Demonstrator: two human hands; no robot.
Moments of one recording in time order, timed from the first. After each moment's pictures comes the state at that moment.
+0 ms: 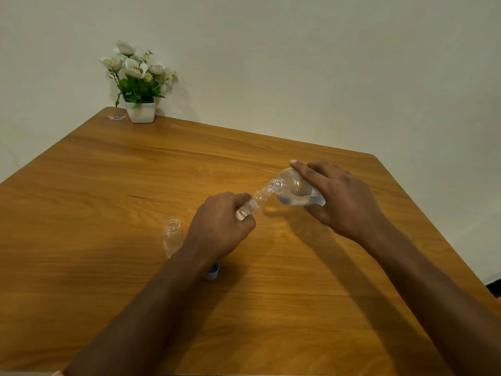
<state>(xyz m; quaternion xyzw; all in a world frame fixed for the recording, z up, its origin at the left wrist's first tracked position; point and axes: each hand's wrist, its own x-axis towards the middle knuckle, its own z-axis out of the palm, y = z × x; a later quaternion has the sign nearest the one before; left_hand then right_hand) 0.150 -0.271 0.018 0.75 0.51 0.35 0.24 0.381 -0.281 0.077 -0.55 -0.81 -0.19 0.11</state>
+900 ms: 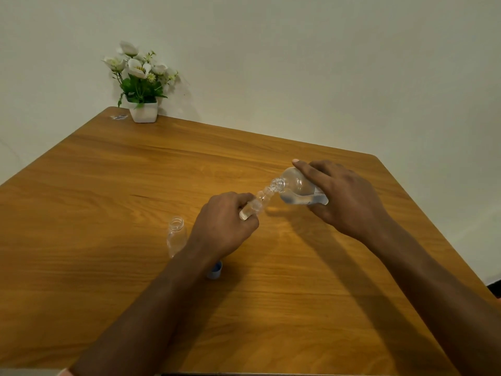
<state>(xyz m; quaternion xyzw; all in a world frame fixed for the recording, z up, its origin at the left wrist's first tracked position) 0.151 -0.270 0.018 0.75 0.50 0.36 0.25 0.381 -0.281 0.081 -0.54 -0.81 -0.20 0.10</state>
